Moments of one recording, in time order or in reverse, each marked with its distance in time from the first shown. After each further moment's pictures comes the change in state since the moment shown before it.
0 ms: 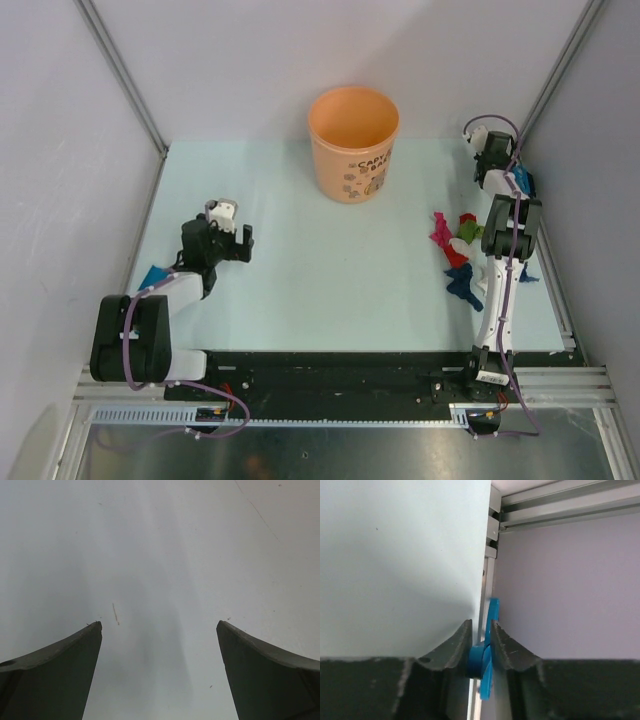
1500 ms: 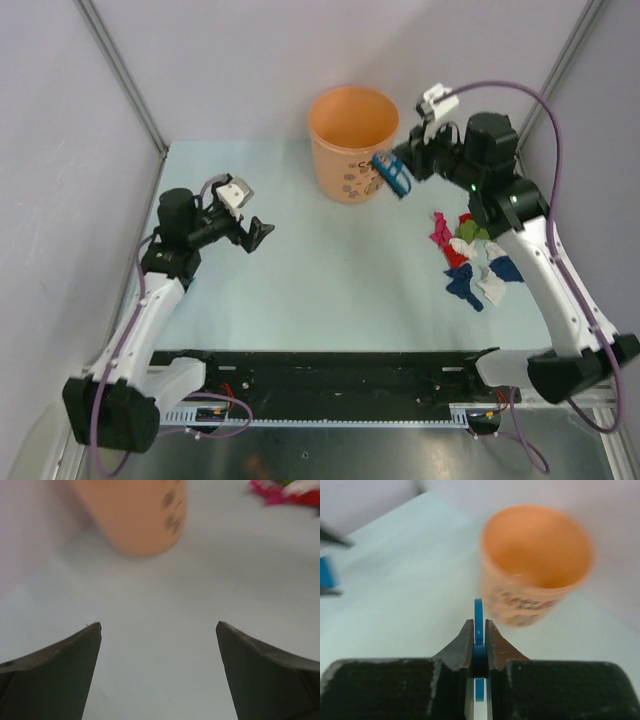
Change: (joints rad) left arm -0.097 -0.305 0.332 -0.534 0.377 0.217; right arm 0.576 -1.318 -0.549 -0.437 -0.555 0.734
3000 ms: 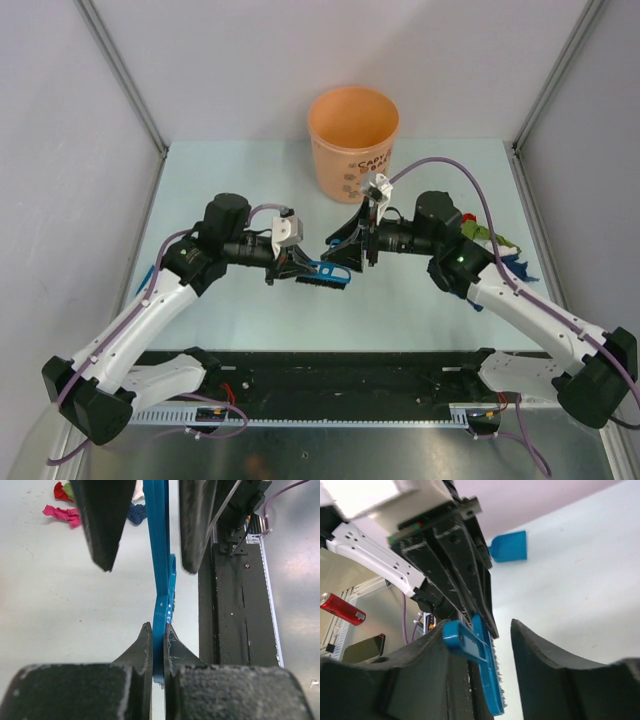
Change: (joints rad) left arm -0.452 -0.008 0.218 -0.420 0.317 0.027; right arm 0.349 -0.206 -0.640 0.507 -0.482 0.450
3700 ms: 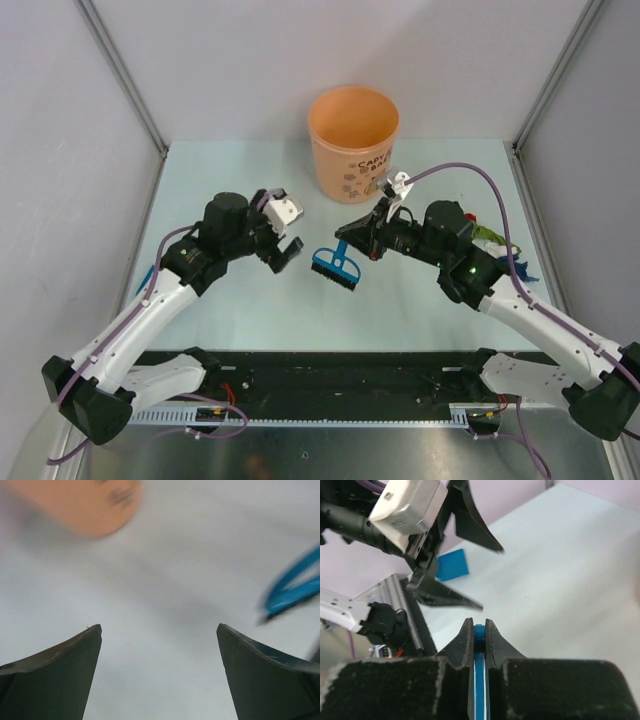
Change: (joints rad) left arm 0.000 -0.002 0.003 0.034 -0.524 -0.025; right arm 0.030 -0.097 -0.040 -0.001 0.311 -0.018
